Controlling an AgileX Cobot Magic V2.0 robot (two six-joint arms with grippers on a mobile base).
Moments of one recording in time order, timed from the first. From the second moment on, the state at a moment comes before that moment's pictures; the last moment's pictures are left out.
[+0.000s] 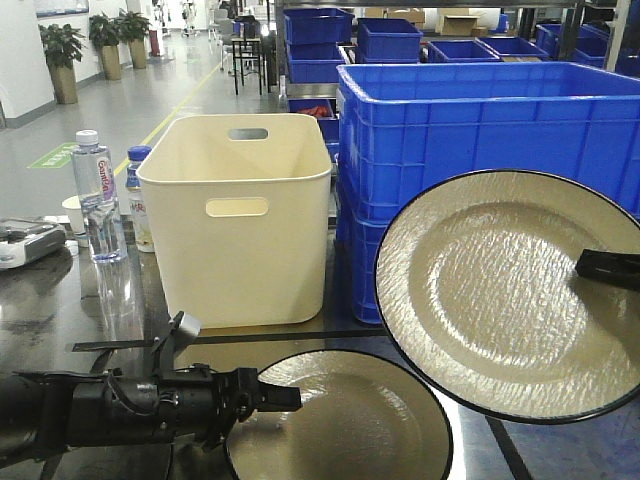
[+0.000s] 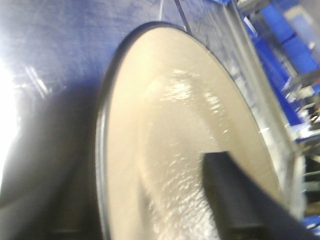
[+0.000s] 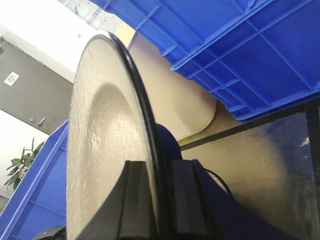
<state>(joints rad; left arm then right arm) -0.21 1.87 -1.09 -1.70 0.81 1.17 -0.39 1.30 -1.02 1.47 1.04 -0.79</state>
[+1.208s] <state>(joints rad) 0.19 1.18 -1.09 -1.37 0.92 1.04 0.15 1.69 -1.02 1.55 0.75 -0.90</state>
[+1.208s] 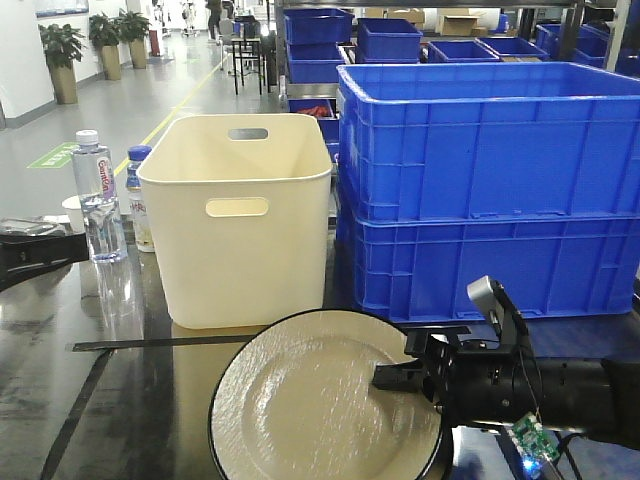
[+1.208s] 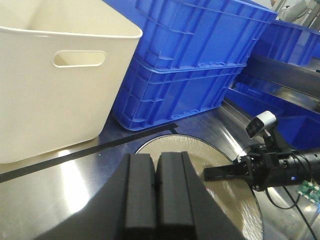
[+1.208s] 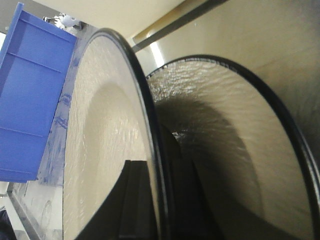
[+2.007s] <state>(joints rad) 0.19 1.18 -1.09 -0.63 0.93 0.52 0.15 1.36 -1.02 1.18 0.30 -1.17</state>
